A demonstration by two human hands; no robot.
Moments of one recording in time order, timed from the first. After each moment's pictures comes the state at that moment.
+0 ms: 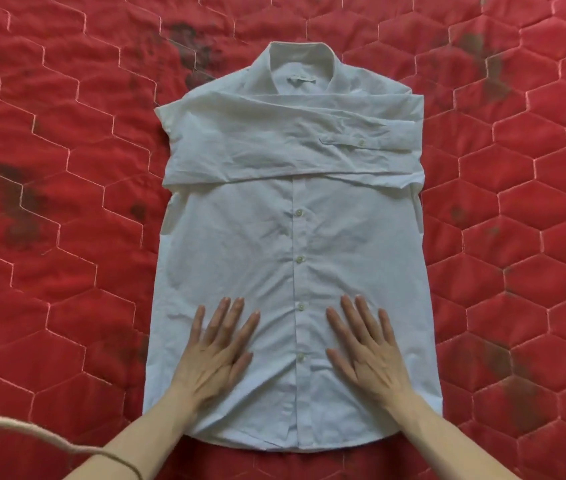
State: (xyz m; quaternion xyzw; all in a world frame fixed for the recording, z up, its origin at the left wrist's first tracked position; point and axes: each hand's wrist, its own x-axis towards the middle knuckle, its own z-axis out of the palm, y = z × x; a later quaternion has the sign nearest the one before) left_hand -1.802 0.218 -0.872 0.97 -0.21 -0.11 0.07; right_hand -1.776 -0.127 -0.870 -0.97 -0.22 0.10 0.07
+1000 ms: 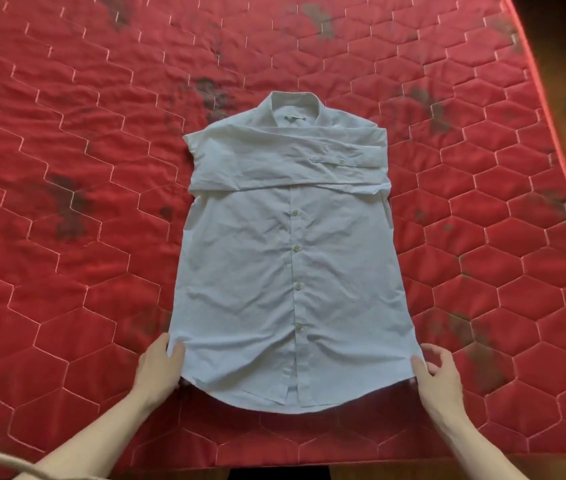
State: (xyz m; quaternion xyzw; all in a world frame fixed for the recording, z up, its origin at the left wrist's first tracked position) left_hand -1.859 0.280 -0.791 0.83 0.34 -0.25 0.35; right_hand -1.858 -0.190 -0.767 -0.81 0.37 0.13 0.44
